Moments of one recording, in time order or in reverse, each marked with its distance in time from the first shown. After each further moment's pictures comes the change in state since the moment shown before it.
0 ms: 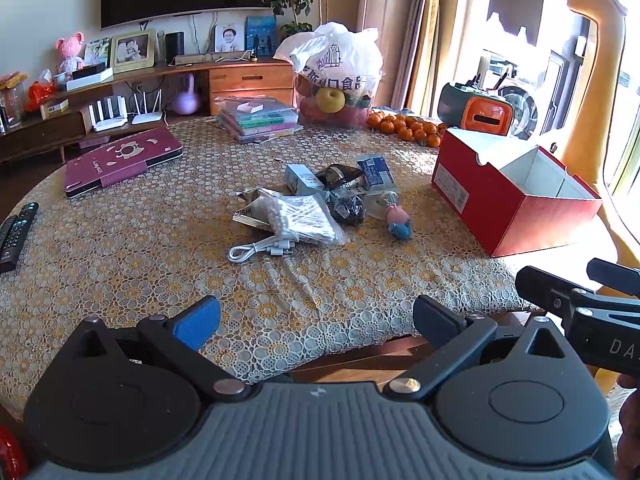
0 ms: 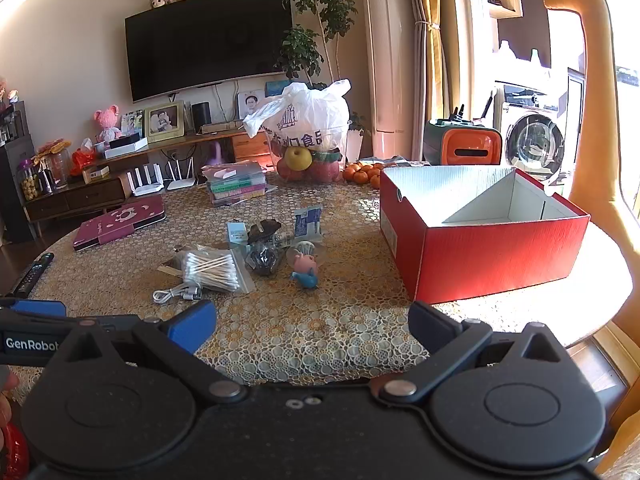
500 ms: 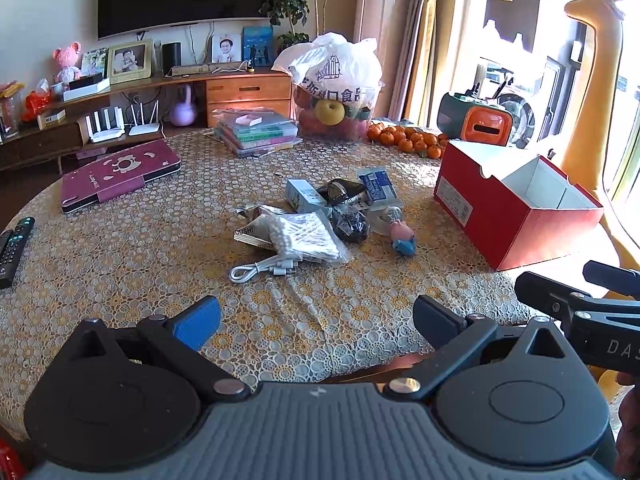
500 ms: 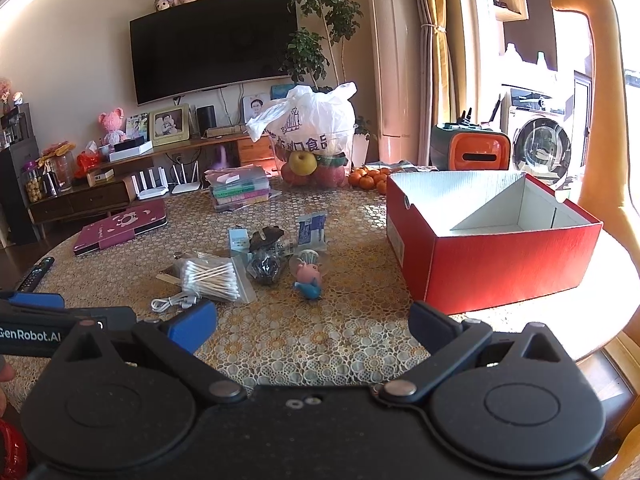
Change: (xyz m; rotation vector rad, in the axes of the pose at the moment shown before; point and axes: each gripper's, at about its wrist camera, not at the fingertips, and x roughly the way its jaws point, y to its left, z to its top) left arm 0.011 0.009 0.013 0.003 -0.028 -0.010; right arm 0.018 -0.003 0.005 -0.010 -0.018 0.038
